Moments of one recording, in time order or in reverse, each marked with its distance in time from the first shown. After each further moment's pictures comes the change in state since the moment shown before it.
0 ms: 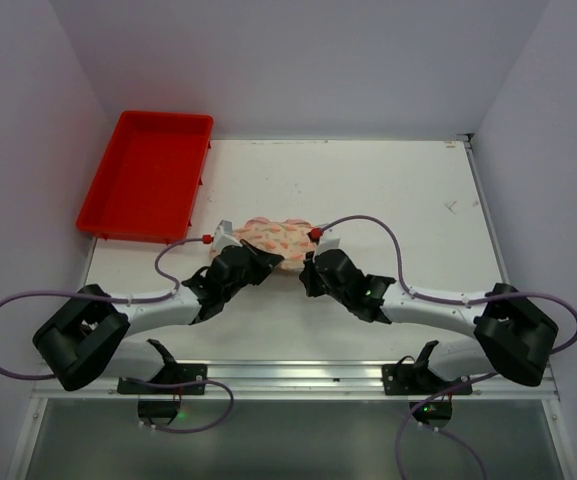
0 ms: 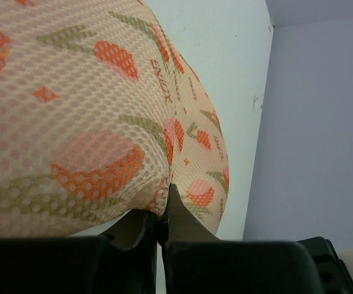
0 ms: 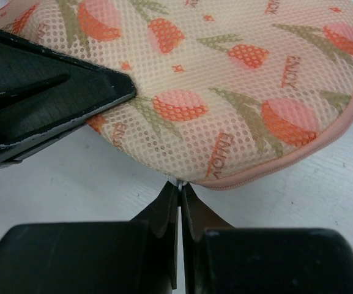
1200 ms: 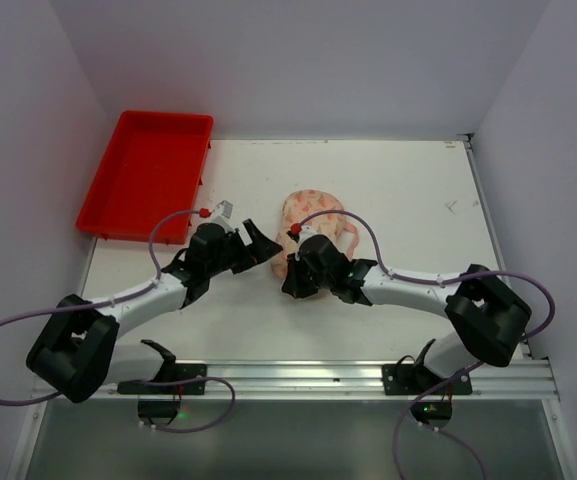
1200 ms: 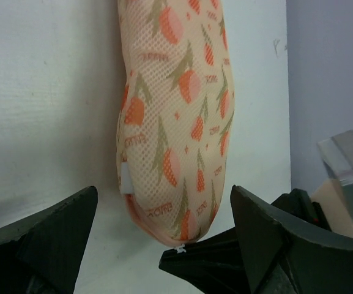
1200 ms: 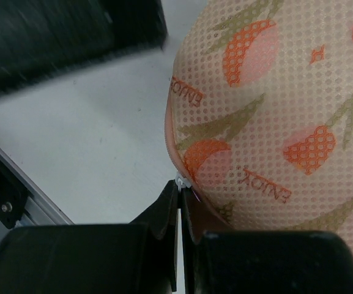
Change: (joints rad) left arm 0.256 -0.079 0.070 -0.150 0.426 0.432; right arm -0.047 0.154 0.165 -0.150 -0.346 0.051
